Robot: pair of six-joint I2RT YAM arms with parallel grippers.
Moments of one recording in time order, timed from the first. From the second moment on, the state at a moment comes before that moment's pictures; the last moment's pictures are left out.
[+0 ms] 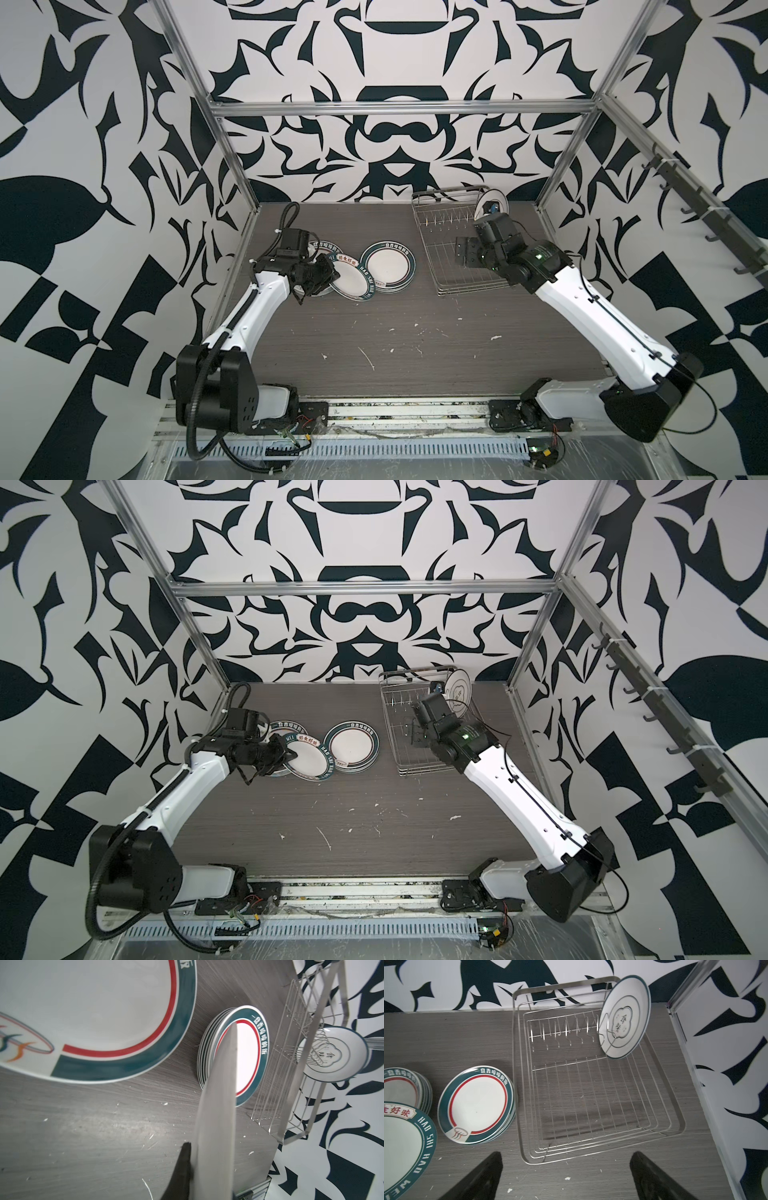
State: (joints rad) left arm -0.17 1.37 1.04 -0.68 0.41 -0.76; right arm 0.56 1.29 1.39 -0.92 0.40 0.46
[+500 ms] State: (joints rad) left arm -0.25 1.58 1.13 -0.60 0.36 -0.77; right arm 0.45 1.17 1.24 -0.91 0.31 0.42
